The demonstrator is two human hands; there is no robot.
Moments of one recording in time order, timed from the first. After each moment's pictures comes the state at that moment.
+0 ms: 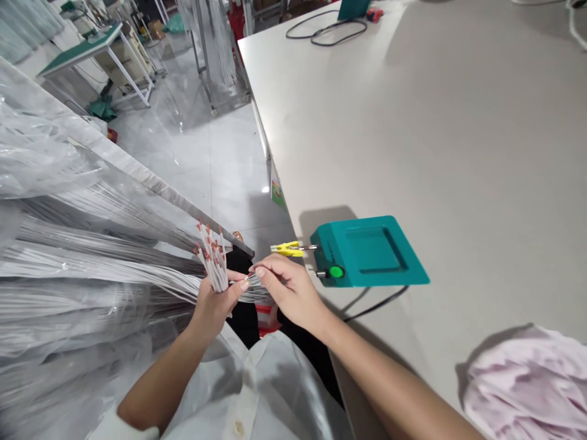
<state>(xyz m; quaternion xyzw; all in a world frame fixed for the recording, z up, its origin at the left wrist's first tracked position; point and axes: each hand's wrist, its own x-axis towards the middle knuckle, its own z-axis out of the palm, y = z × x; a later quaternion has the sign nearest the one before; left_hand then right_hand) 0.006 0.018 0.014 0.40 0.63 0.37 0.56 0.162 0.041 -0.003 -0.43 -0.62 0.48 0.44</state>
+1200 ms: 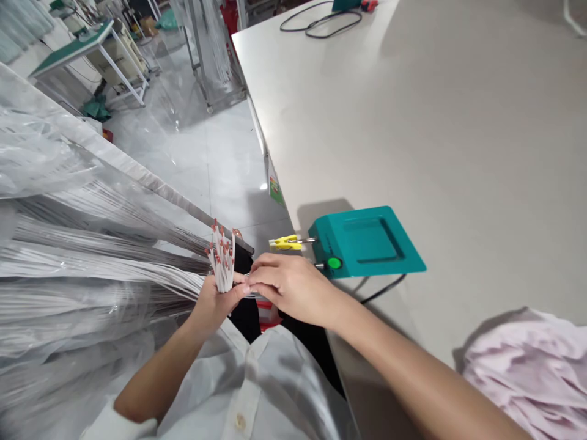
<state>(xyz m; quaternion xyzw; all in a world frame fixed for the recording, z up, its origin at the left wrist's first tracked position) -0.001 0.018 0.013 0.48 0.57 0.30 0.59 0.178 0.050 0.020 -0.32 -0.85 0.31 0.26</state>
